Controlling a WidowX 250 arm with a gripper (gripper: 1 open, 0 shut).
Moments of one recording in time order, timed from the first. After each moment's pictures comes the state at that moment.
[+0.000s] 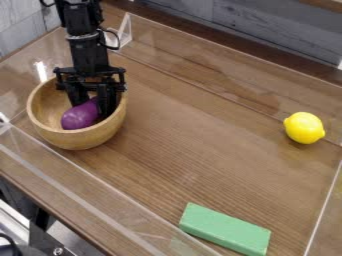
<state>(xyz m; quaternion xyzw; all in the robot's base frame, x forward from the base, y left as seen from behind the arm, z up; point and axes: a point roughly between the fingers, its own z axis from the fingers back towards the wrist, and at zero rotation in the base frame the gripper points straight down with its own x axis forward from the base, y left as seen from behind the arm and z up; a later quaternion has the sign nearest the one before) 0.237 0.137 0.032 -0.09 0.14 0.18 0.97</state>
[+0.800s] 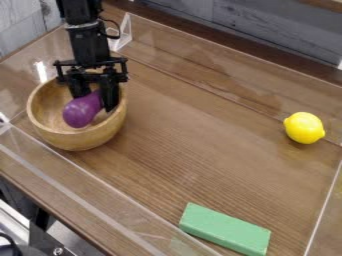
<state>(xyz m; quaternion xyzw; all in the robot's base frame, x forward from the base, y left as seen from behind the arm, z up) 0.238 0.129 0.048 -0.12 0.14 0.18 0.97</state>
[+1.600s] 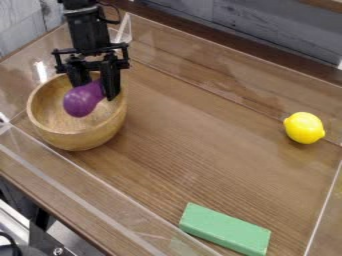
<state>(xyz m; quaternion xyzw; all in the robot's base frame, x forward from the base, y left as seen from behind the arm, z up) 0.240 0.121 0.069 -0.13 0.14 0.19 0.96</state>
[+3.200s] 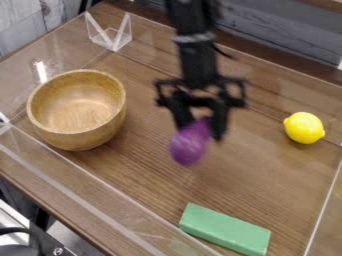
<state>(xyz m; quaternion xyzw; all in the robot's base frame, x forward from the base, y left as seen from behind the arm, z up) 0.241 -0.056 0.076 -0.14 0.15 0.08 0.98</state>
